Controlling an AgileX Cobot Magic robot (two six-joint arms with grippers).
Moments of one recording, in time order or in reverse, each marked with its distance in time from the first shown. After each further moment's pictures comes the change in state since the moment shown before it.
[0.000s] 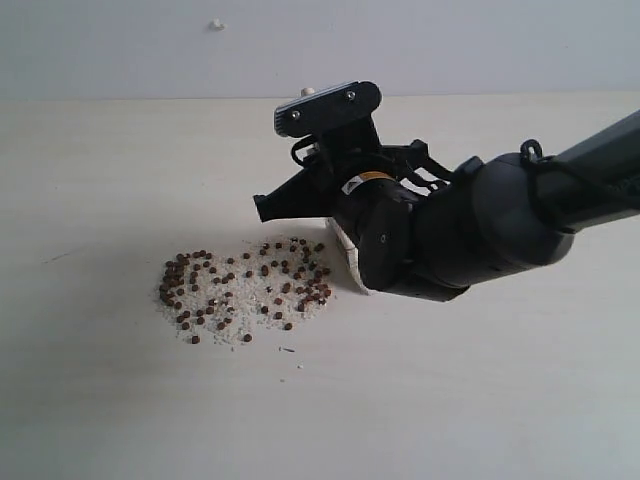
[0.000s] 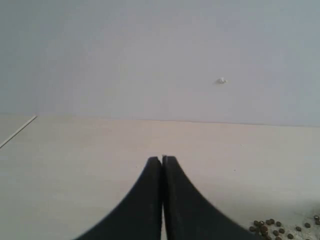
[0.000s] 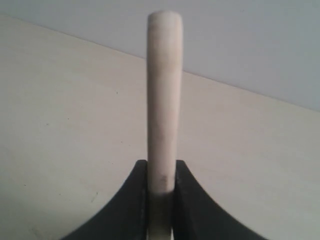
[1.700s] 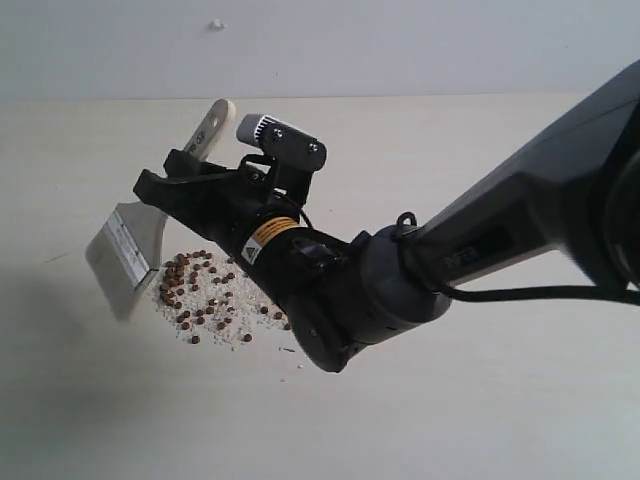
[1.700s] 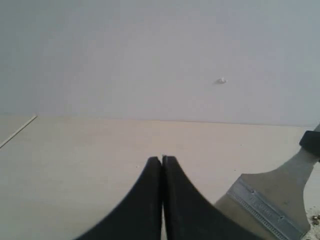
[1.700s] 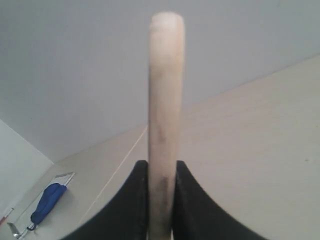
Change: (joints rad) left arm 0.000 0.000 0.000 0.000 0.000 0.000; right arm 0.112 0.223 -0.127 -0.551 -0.369 1.220
